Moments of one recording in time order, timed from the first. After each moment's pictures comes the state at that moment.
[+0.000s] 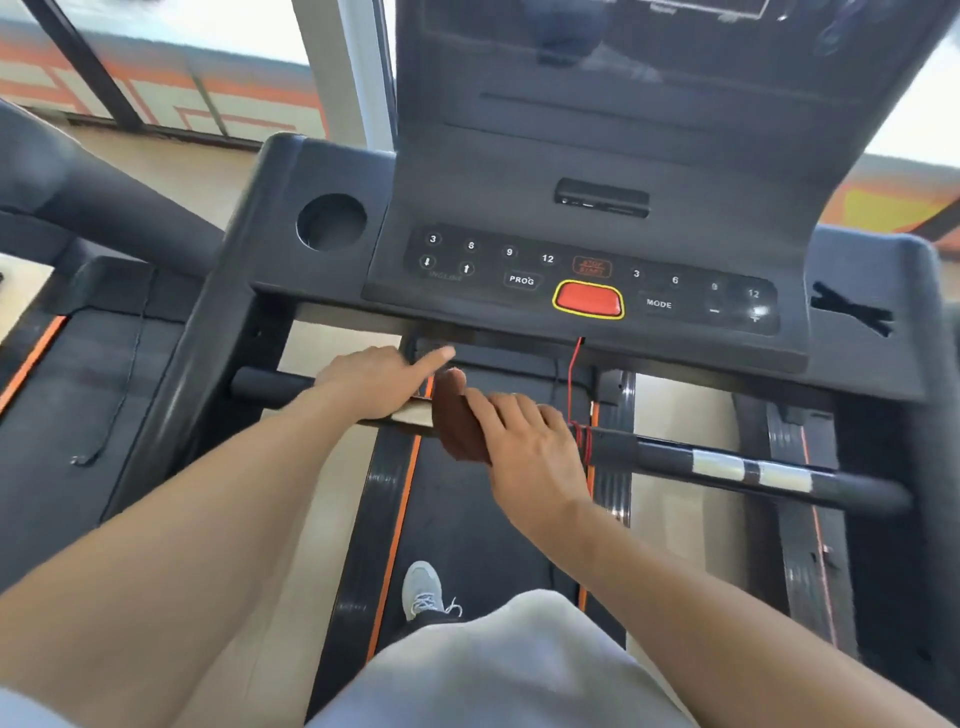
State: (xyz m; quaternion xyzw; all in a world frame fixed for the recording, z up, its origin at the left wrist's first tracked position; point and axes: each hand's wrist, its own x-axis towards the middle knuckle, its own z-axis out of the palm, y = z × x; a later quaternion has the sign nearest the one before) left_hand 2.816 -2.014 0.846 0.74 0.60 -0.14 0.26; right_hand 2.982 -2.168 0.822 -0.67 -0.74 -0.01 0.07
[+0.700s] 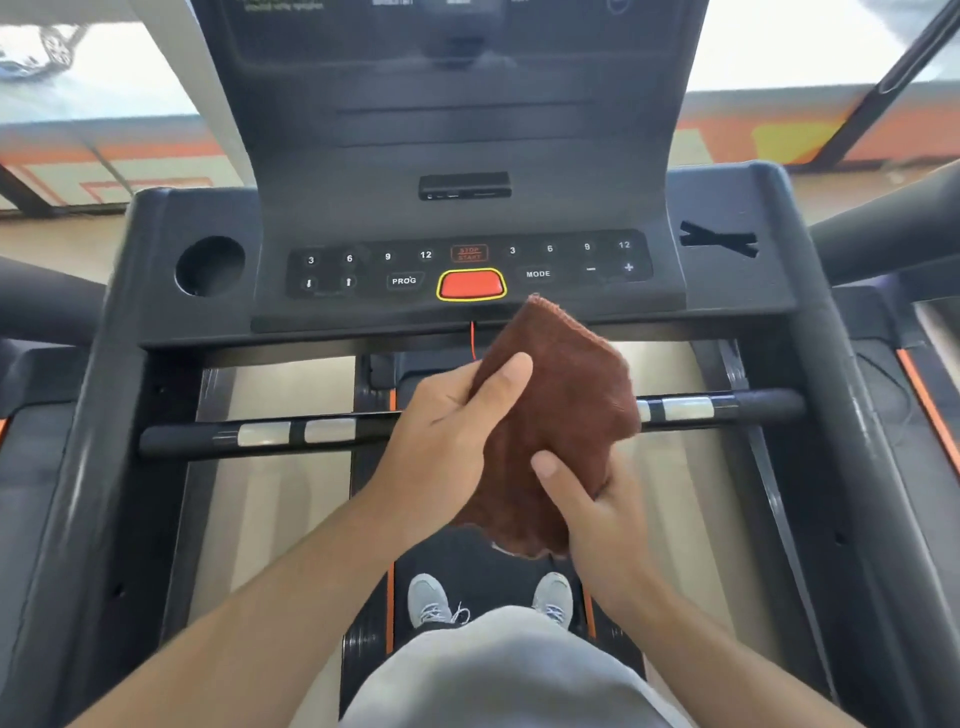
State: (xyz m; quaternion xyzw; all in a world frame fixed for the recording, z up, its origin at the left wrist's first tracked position) left_hand 2.925 -2.177 0.976 0.55 0.36 0.24 0.71; right_hand 3.027 -2.287 0.918 -0.62 -0.21 0.42 0.62
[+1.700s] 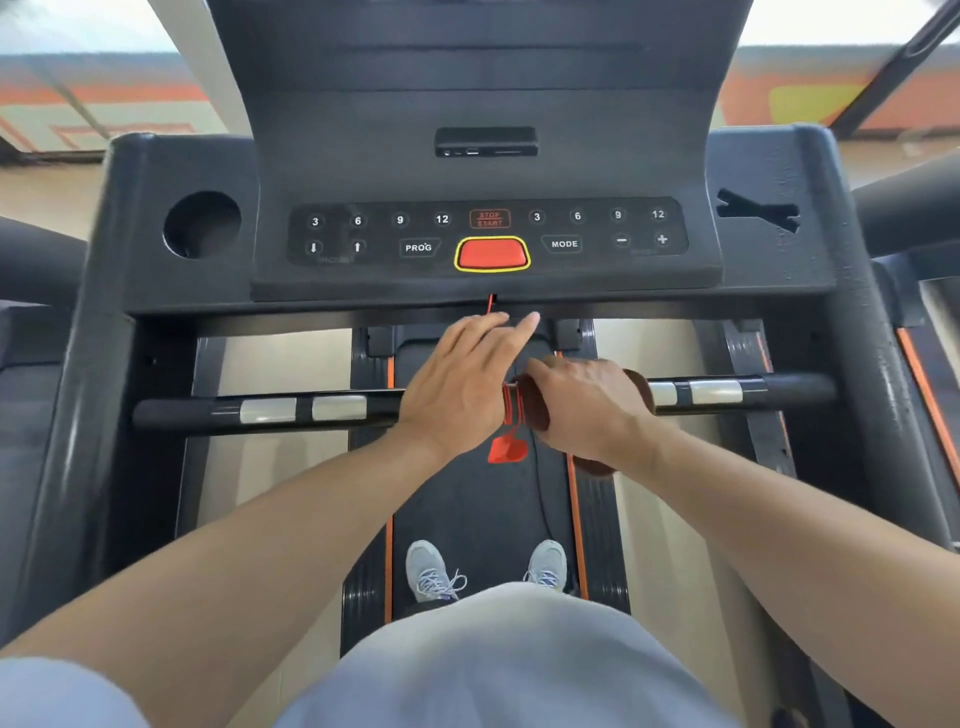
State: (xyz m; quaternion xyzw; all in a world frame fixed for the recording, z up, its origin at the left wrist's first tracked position) left_hand 2.936 -2.104 0.835 0.95 0.25 0.17 0.12; right_hand 3.099 -2.191 0.841 -0.72 -0.69 0.08 -0.03
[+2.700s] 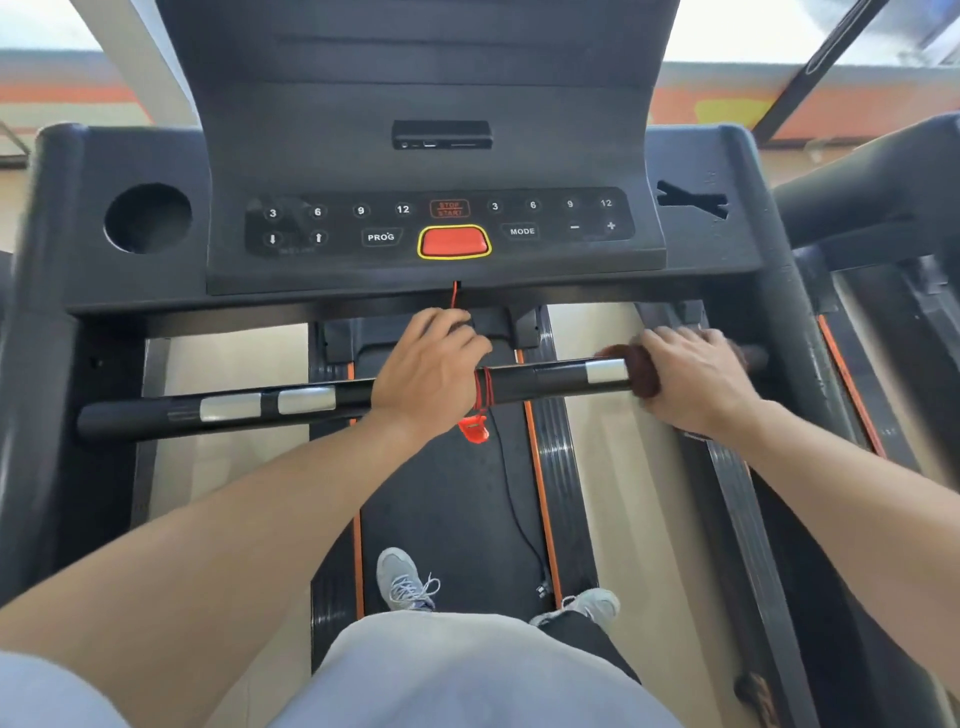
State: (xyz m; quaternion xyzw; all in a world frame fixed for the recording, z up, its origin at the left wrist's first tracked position) left_hand 2.937 -2.098 0.821 0.97 0.22 0.14 0.04; right_hand 3.210 -2.272 0.861 -0.81 -0.57 0.05 -0.09
